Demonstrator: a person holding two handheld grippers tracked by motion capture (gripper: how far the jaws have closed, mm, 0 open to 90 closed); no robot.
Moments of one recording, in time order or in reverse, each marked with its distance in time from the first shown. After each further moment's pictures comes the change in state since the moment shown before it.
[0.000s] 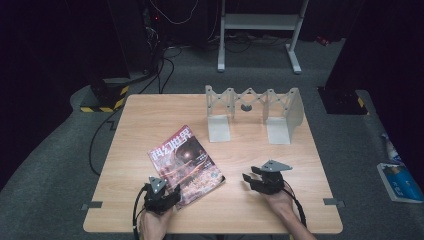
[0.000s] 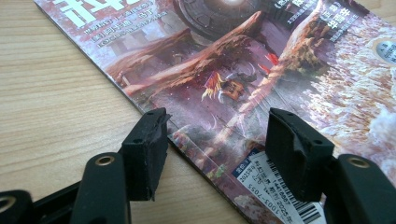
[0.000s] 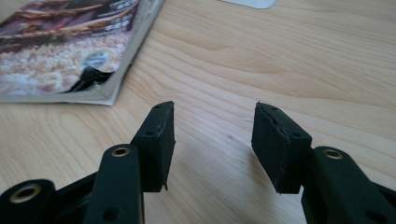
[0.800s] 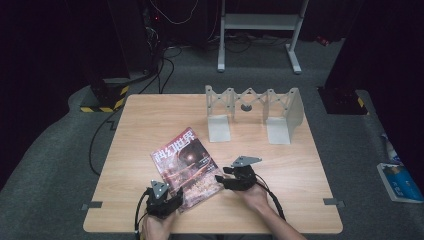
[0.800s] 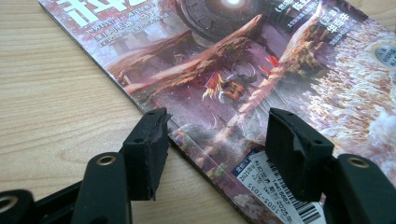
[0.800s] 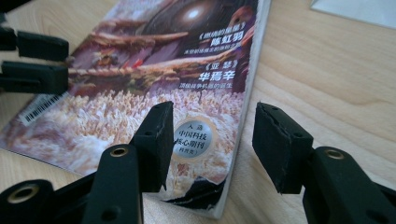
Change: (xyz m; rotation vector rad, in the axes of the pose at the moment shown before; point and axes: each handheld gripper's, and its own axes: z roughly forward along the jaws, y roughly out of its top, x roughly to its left) left arm -0.010 -0.008 -0.005 -0.019 -0.013 0.000; right arm 0.051 0.038 0.051 0.070 0.181 -0.031
